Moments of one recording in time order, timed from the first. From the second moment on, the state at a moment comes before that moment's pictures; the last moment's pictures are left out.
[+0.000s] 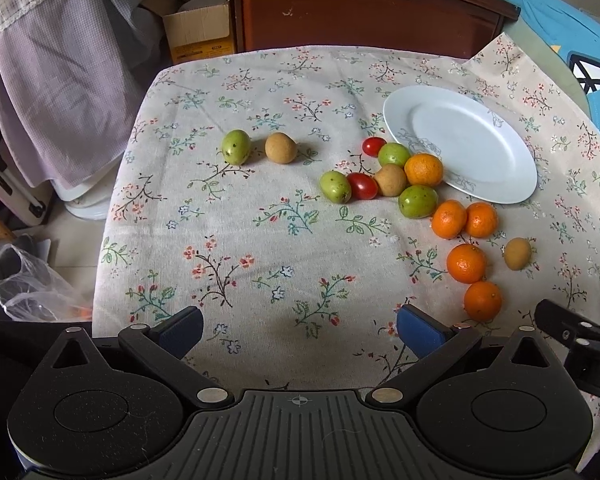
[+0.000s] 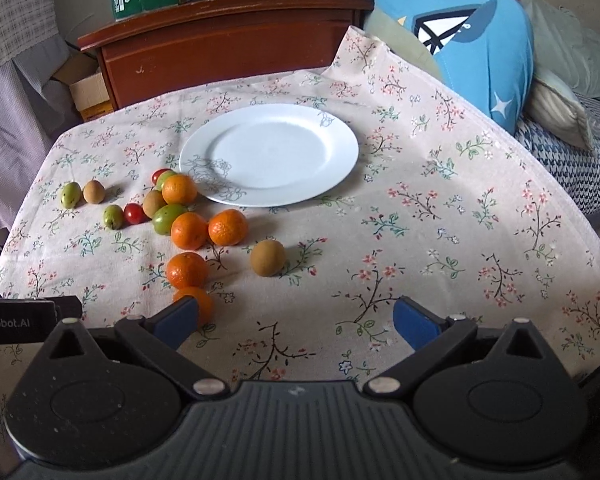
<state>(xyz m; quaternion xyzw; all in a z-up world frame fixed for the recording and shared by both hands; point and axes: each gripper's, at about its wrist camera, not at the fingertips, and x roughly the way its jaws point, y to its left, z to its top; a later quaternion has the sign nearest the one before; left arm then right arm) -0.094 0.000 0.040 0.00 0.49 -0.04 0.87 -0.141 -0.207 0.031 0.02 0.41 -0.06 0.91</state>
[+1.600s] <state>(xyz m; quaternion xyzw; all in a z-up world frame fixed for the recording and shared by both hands) -0.078 -0.001 0.031 0.04 0.50 0.03 0.86 -0.099 -0.173 0.025 0.01 0.45 -0.05 0.89</state>
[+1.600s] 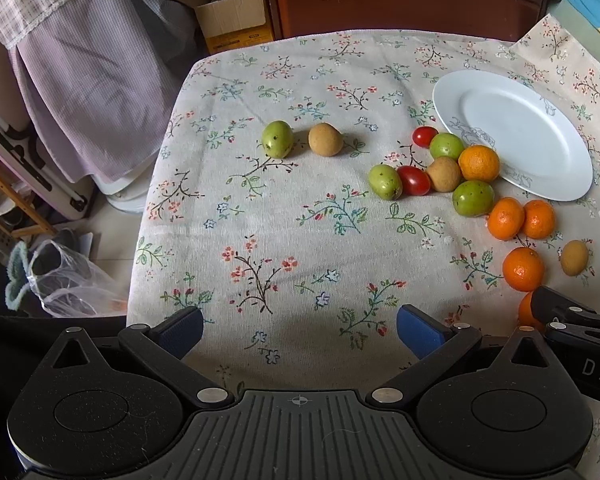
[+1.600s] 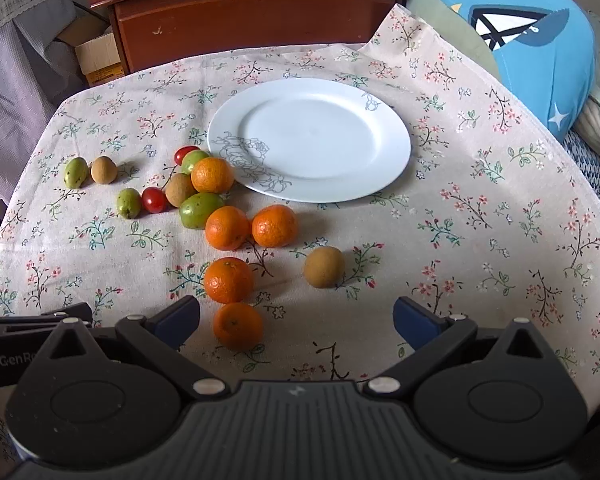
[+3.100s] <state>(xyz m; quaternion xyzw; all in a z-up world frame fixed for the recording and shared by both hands) -0.084 0.000 0.033 0.02 0.50 0.01 0.87 -0.111 -0.179 0.030 0.00 0.41 -0.03 0.91</state>
